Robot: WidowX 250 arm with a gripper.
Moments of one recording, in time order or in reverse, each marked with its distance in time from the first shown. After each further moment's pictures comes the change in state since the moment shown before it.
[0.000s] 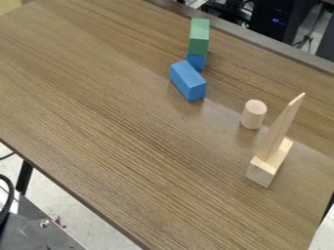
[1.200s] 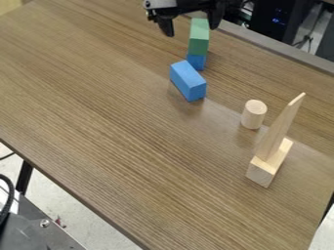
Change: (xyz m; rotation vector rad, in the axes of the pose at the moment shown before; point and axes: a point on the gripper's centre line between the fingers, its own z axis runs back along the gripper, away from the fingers) arm -0.060 0.016 0.021 0.040 0.261 0.157
